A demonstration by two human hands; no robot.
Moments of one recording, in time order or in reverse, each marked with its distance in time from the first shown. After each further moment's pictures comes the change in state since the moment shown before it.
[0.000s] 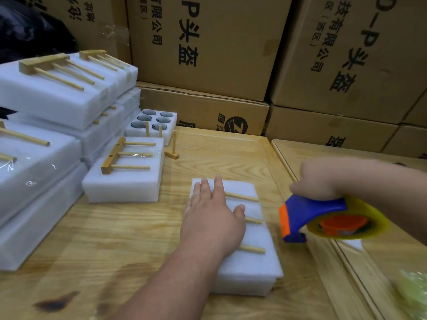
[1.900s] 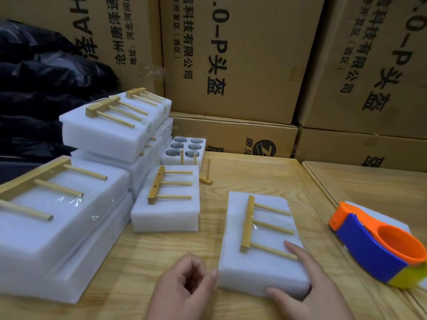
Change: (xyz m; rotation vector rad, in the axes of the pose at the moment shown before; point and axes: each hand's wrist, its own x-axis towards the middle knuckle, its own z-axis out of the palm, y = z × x) left_hand -0.053 -0.140 -0.020 -0.827 0.259 0.099; right_hand -0.029 -0.128 0.158 1.401 0.627 -0.238
